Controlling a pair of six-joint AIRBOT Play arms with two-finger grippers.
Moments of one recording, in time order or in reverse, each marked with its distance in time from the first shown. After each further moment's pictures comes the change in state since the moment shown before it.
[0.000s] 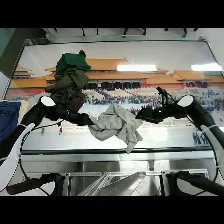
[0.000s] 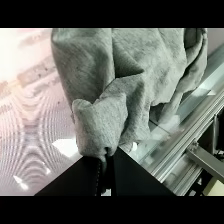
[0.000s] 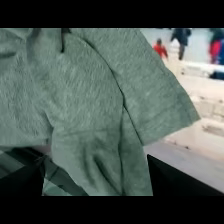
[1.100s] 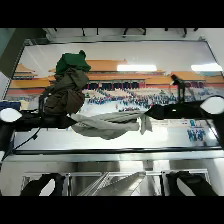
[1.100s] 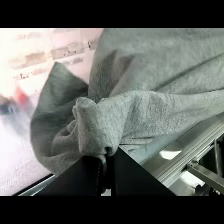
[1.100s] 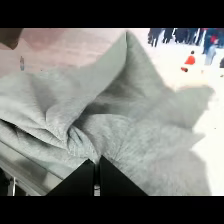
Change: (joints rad) left arm 0.240 0.471 -0.122 0.042 -0.060 -0.058; right arm -0.009 0.424 0.080 -0.095 0.108 0.169
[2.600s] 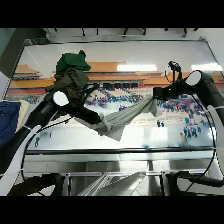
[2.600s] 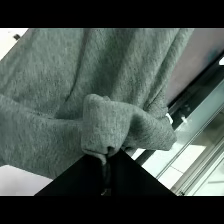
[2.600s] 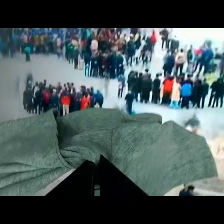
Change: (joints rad) left arm -0.526 -0.446 0.319 0.228 0.148 -0.055; right arm -0.050 -0.557 0.339 -0.310 -0.123 0.013
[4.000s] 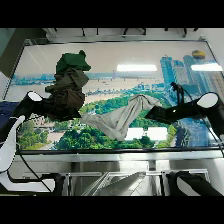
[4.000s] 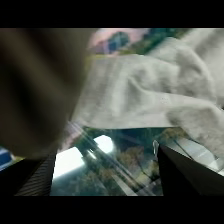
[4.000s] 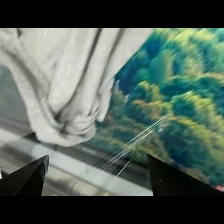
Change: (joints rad) left arm 0.516 -0.192 -0.052 -0.090 -0.075 0.060; right arm -0.010 0.375 -0.406 0.290 0.206 -0.036
